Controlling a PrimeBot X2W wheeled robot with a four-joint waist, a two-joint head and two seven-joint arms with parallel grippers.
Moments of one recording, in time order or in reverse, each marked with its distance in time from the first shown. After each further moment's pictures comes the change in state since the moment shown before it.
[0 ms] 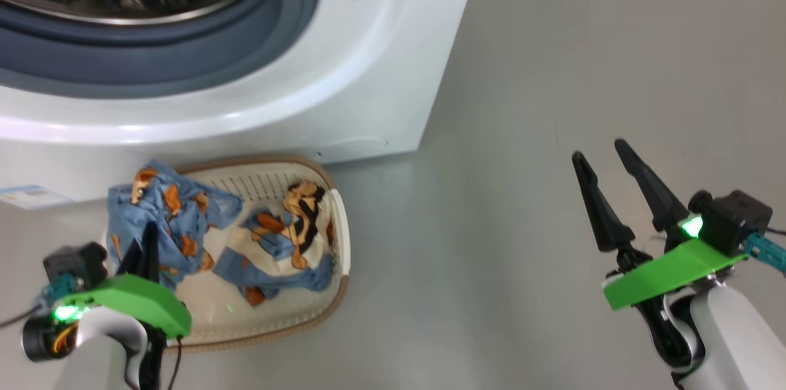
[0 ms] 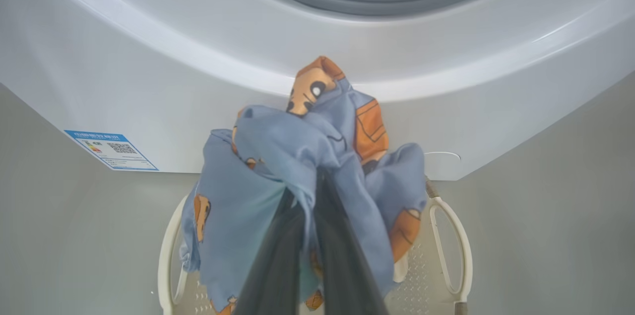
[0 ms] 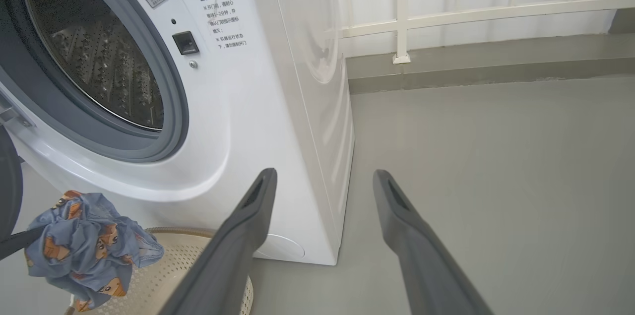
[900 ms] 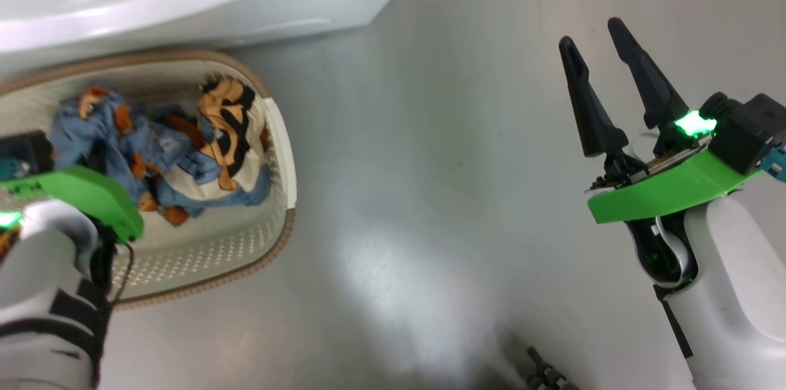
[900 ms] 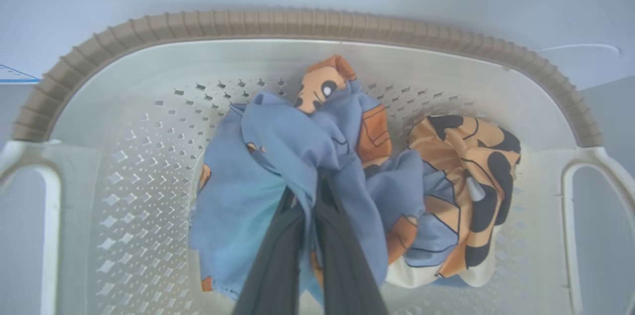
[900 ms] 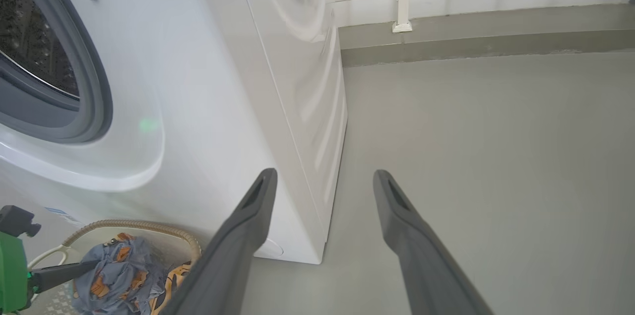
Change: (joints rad) left arm -0.460 0.067 -0.138 0.488 -0.044 0.022 0.005; right arm -0.217 0.035 0.019 -0.065 0.000 0.000 0.000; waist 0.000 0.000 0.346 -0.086
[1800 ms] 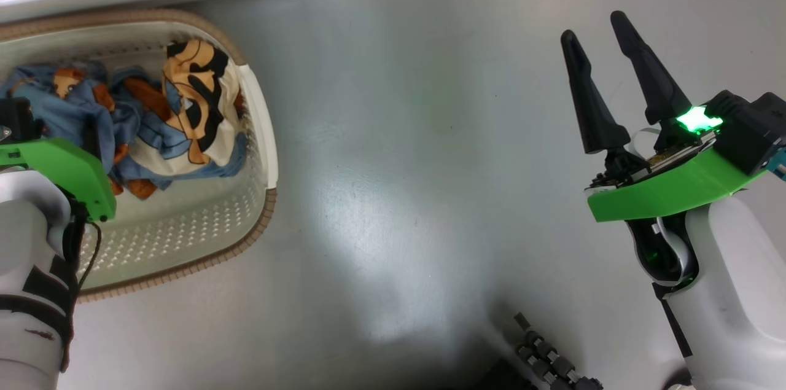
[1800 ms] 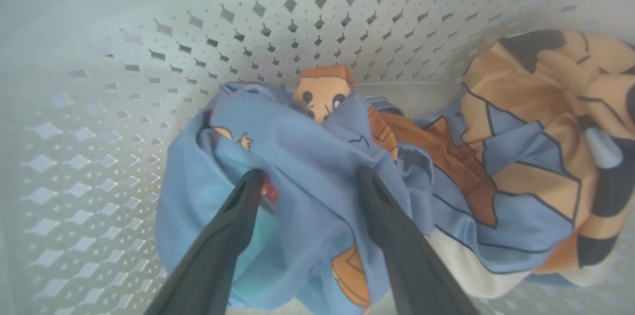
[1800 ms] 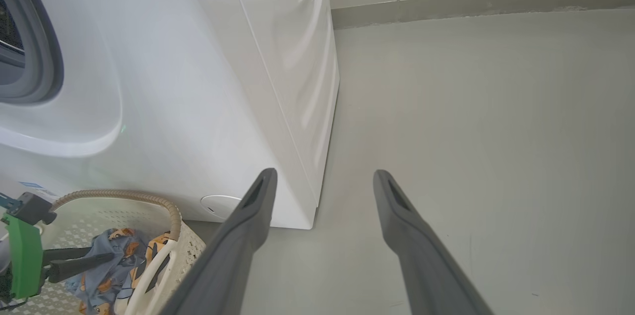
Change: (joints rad) left arm -0.074 0.049 -0.040 0.002 0.118 0.036 0.061; right arm 0.000 0.007 -0.006 -0.034 0.000 0.000 0.000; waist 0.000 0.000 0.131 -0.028
